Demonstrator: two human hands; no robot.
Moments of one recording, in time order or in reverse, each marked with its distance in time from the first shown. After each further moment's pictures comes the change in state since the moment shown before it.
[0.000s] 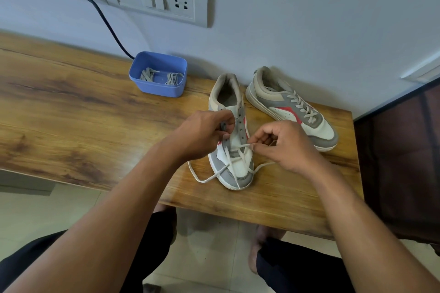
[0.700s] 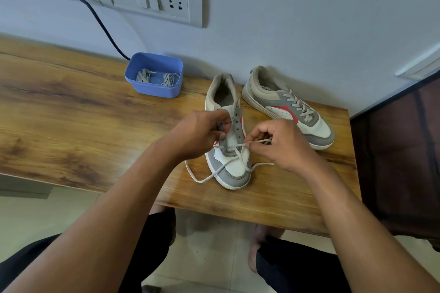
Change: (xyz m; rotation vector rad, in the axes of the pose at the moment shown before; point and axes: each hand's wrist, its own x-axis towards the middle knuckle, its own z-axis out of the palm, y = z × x) left_hand 0.001 -0.001 0.000 -0.008 -0.005 -0.002; right_hand 0.000 -0.004 0.000 -0.055 0.034 -0.005
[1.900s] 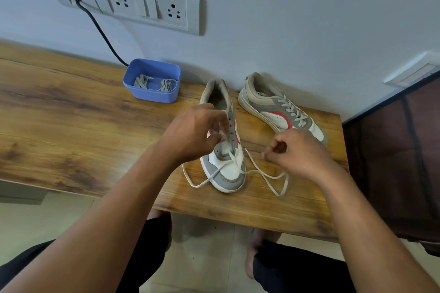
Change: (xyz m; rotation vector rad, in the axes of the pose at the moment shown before) left_hand 0.000 0.004 -0.007 0.101 0.182 0.143; right_hand -0.017 0.003 -0.025 -0.342 -0.045 0.225
